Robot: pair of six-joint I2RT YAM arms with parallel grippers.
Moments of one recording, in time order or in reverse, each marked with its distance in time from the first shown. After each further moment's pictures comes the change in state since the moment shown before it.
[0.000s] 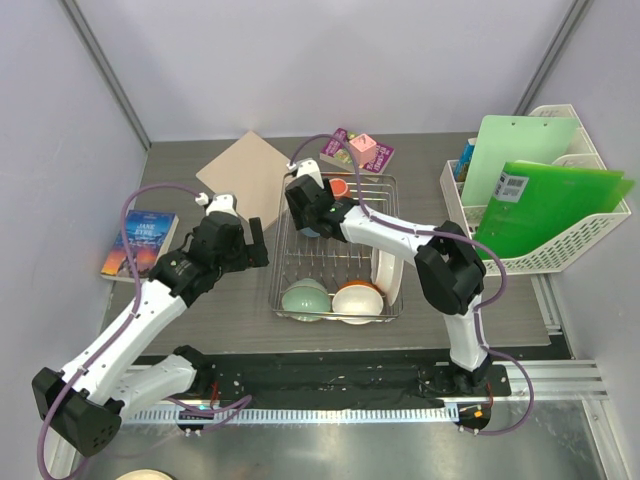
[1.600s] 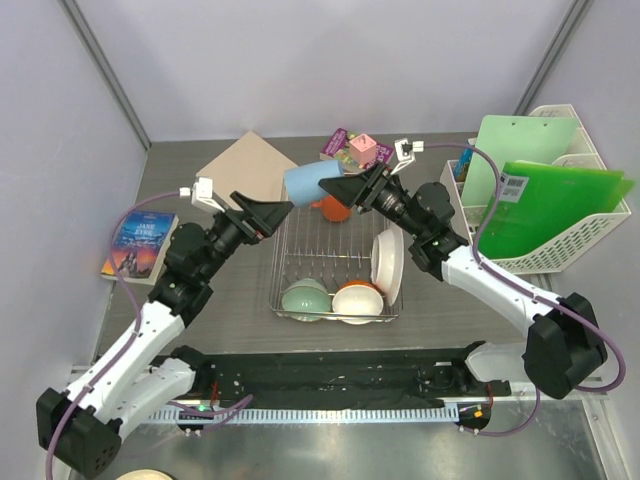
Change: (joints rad) left arm 0.080 -0.161 -0.258 0.911 0.413 -0.389; right arm -0.267 -0.729 -0.706 0.932 -0.787 0.643
